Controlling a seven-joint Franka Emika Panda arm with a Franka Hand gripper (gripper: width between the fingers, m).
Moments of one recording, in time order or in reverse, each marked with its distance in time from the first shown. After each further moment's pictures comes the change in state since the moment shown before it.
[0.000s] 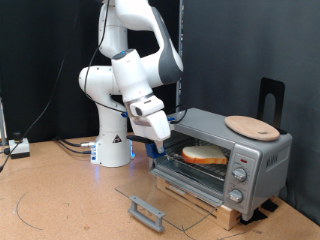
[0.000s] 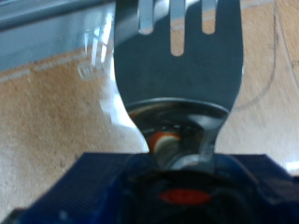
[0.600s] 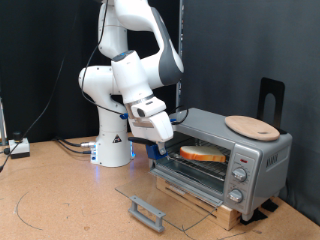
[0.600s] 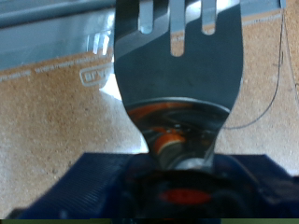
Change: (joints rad) arm 0.052 0.015 0.003 0.002 0.005 0.008 -0.084
